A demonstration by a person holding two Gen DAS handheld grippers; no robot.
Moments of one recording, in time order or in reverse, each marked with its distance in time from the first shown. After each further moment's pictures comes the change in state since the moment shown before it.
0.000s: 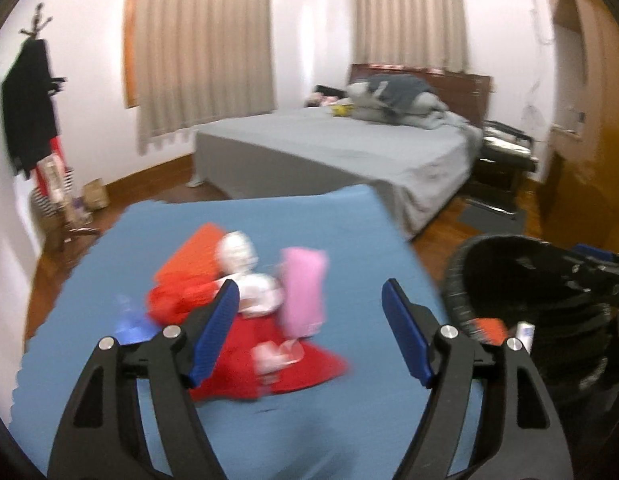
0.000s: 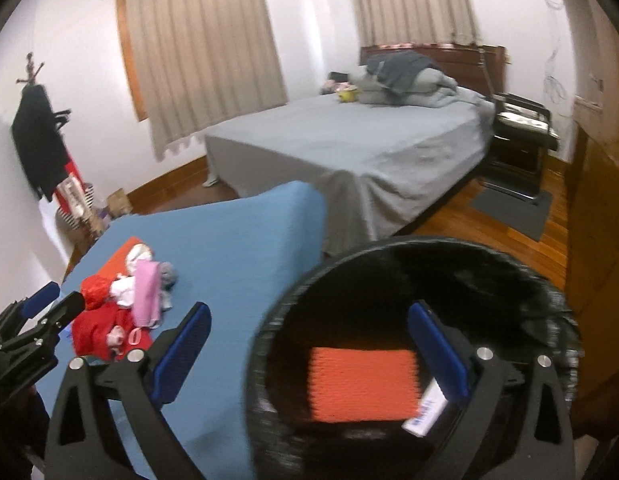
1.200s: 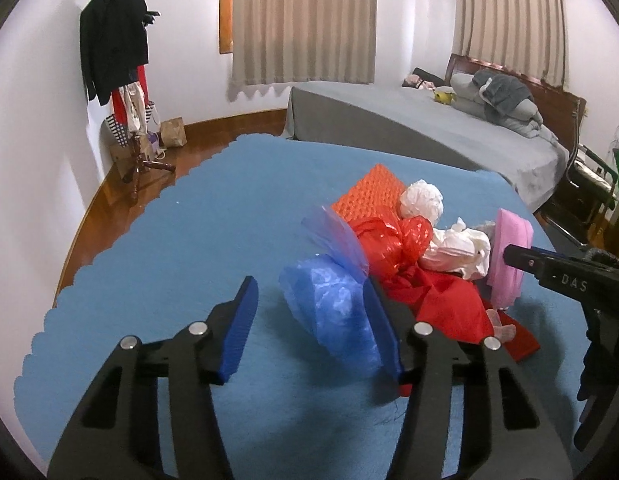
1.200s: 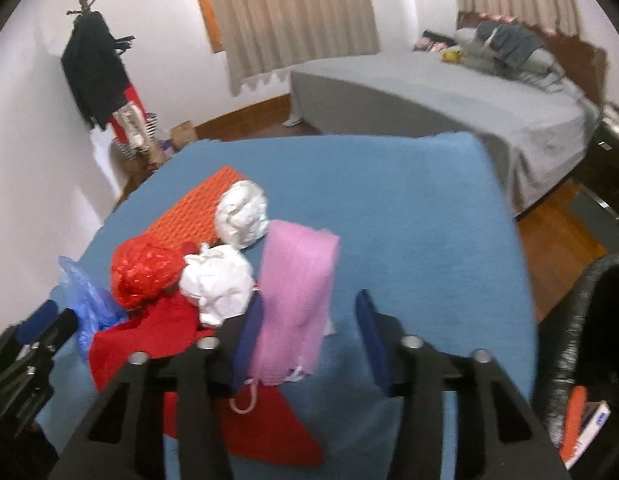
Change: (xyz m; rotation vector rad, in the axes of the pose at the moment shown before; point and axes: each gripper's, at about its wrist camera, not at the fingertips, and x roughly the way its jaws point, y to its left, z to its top) left arm 0.034 0.150 -0.045 -0.209 0.102 0.229; right arm 0.146 0.159 -0.011 -0.154 0.212 0.264
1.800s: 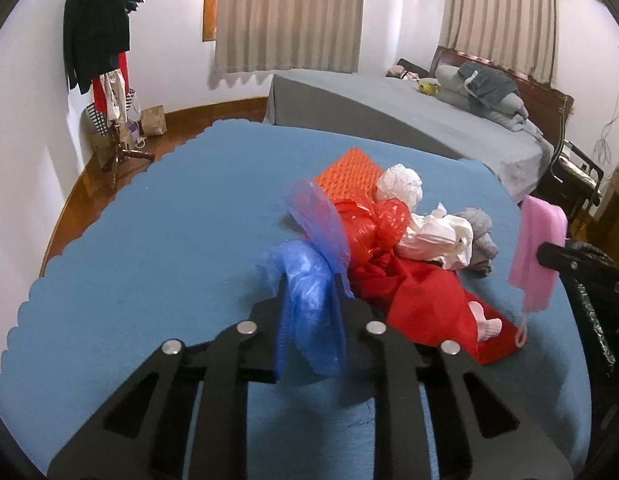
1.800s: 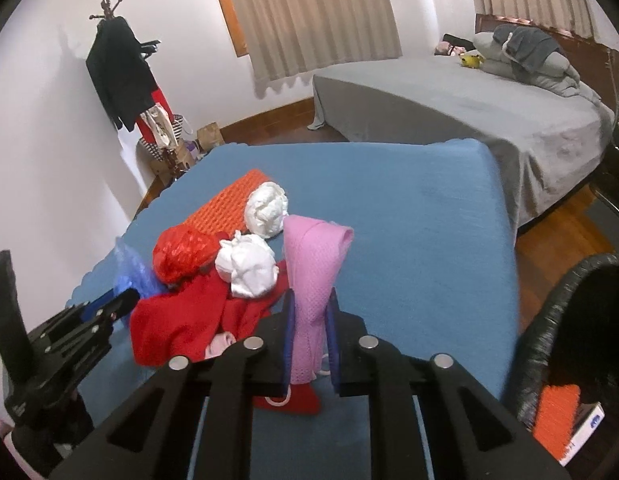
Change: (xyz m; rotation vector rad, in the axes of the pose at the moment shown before) left arm 0.012 -0.013 -0.009 0.000 0.034 -0.075; right arm -0.053 -0.006 -0.013 -0.039 -0.030 0.038
